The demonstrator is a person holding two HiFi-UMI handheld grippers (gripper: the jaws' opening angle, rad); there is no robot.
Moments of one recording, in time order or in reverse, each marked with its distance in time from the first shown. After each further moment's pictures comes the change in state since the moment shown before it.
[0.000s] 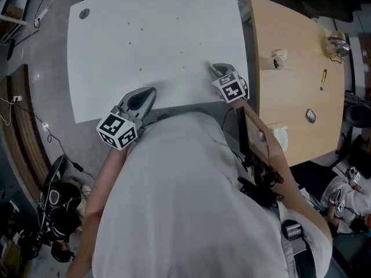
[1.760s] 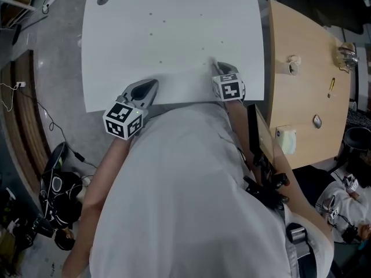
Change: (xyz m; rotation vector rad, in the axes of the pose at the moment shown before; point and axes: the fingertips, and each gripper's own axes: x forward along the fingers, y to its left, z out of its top) left arm -0.036 0.052 -0.018 0.036 0.132 0.148; right arm 0.020 0.040 0.034 0.222 -0.030 -0.121
